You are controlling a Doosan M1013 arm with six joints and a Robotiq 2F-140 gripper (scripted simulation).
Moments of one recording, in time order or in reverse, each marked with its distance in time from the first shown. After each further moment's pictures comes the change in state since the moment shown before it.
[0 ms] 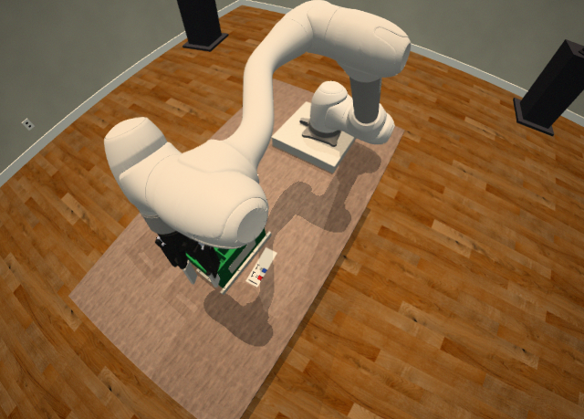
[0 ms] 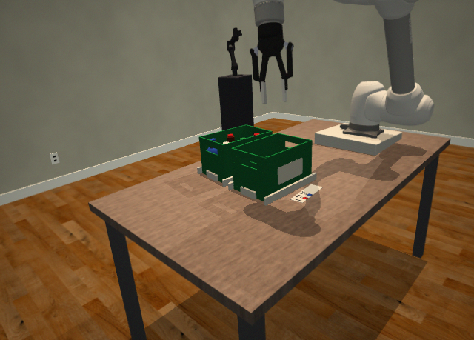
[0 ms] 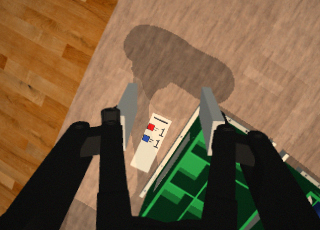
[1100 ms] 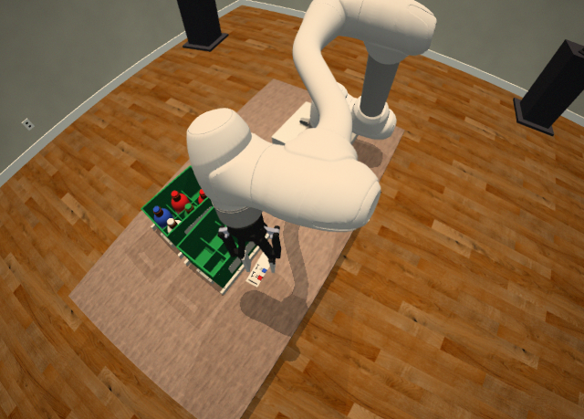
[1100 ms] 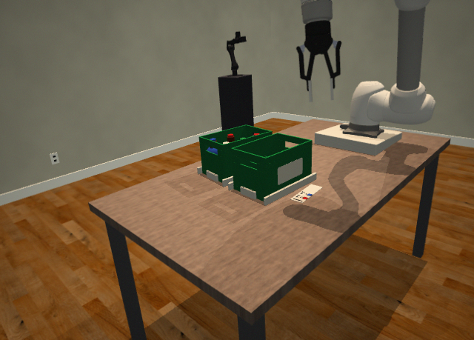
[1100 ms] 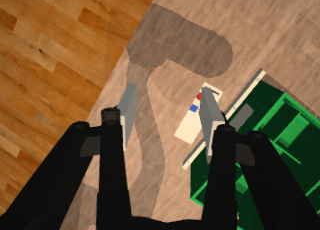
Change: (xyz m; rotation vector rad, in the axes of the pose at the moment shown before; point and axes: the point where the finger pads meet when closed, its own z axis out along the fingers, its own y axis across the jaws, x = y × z) arm -0.057 -0.134 0.005 -0.009 -0.098 -0.070
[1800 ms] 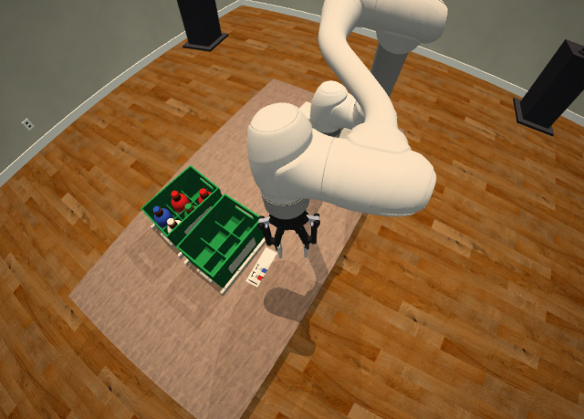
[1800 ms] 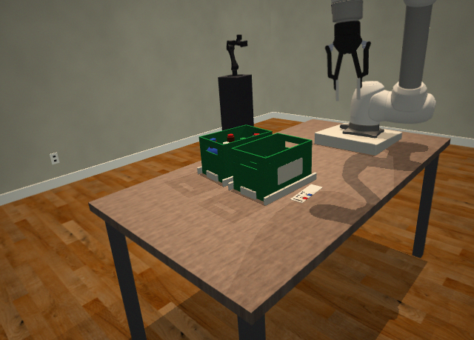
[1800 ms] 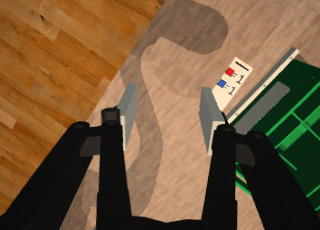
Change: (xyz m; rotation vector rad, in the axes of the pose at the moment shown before) arm -0.045 -0.080 0.005 -0.025 -0.084 -0.070
